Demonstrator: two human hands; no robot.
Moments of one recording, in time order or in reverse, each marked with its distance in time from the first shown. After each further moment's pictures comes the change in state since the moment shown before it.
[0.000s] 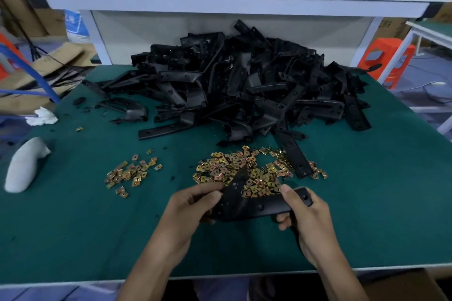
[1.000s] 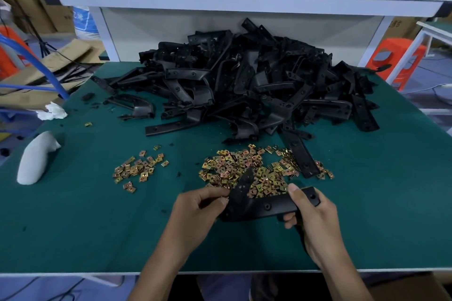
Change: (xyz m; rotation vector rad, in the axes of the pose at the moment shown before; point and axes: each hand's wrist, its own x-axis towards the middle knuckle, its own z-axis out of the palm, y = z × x) left_hand -0.009 -0.005 -0.003 0.304 0.051 0.110; right_hand -0.001 0.003 0.001 -0.001 0.048 -0.020
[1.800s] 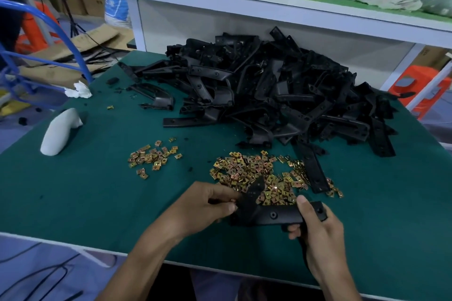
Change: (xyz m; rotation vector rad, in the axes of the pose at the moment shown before) left_hand 0.012 0.006 -0.022 0.121 -0.262 -0.008; right_hand 0.001 0.001 0.000 -0.076 0.010 -0.023
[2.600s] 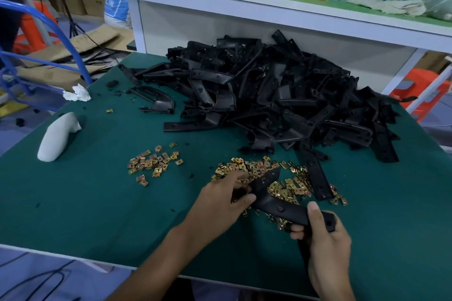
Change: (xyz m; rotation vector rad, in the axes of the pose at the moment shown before) left_hand 0.035 -0.002 0.023 0.399 0.266 0.296; right_hand -0.001 0.002 0.011 0.080 0.129 -0.034
